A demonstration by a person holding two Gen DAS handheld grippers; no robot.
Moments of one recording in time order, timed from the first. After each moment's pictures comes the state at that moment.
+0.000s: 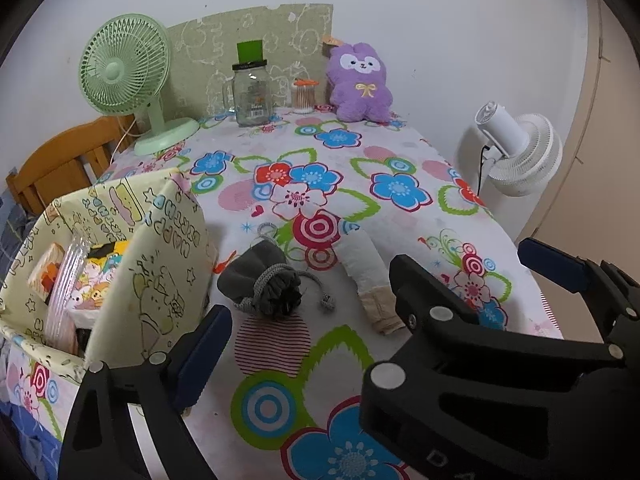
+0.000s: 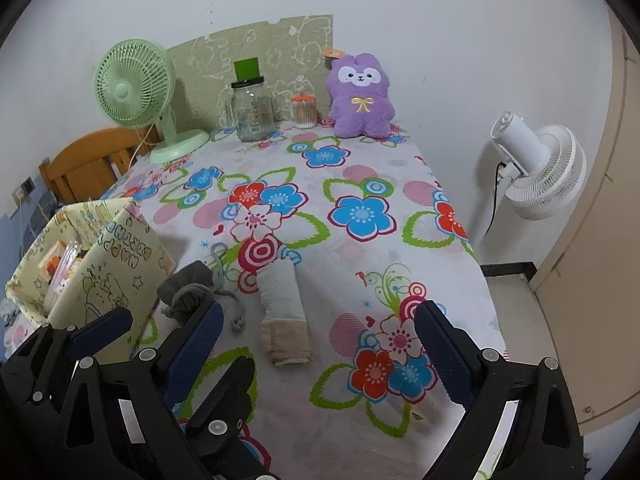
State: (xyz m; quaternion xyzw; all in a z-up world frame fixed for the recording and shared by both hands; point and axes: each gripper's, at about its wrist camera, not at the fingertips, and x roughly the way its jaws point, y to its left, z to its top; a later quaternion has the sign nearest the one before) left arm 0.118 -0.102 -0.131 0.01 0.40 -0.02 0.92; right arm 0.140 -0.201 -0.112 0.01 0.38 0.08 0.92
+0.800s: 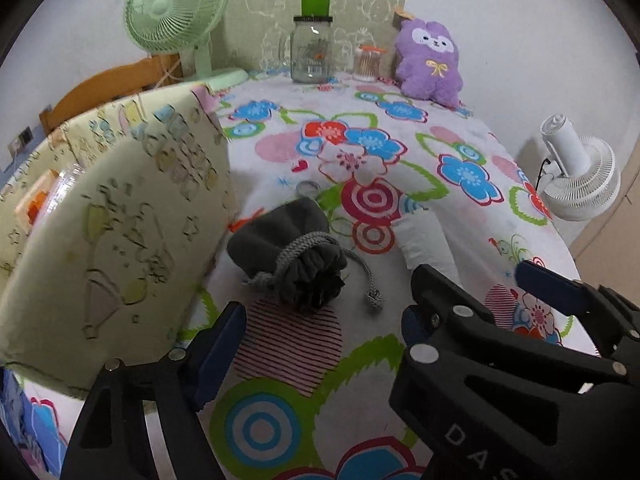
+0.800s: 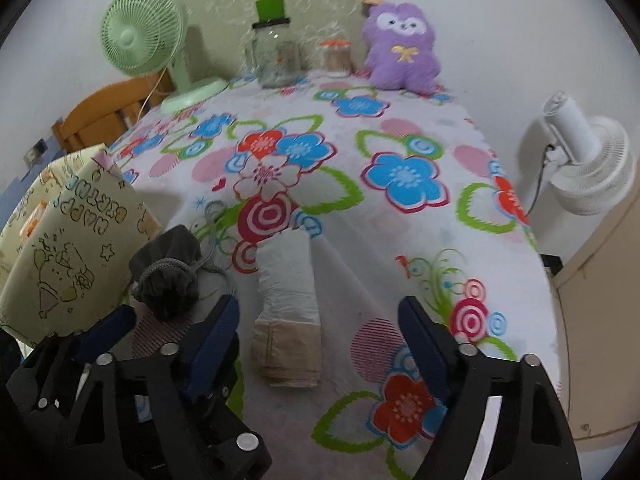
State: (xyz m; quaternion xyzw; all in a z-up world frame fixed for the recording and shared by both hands) left arm 0.150 -0.088 -0.177 -0.06 0.44 0.07 0.89; right arm 0.191 -0.187 -0.162 -0.02 0.45 0.14 0.88
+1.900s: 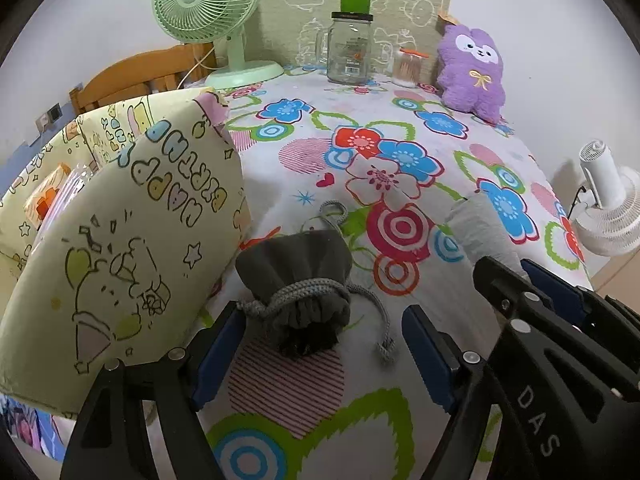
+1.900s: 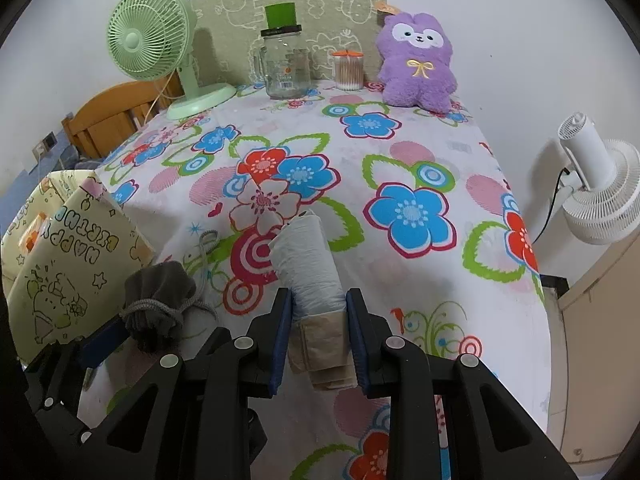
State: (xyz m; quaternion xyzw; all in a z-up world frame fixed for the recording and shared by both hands) left arm 0.177 -0.086 -0.174 -0.08 0.44 0.14 0.88; right arm 0.219 -0.189 -0.153 -0.03 0.43 0.16 0.89
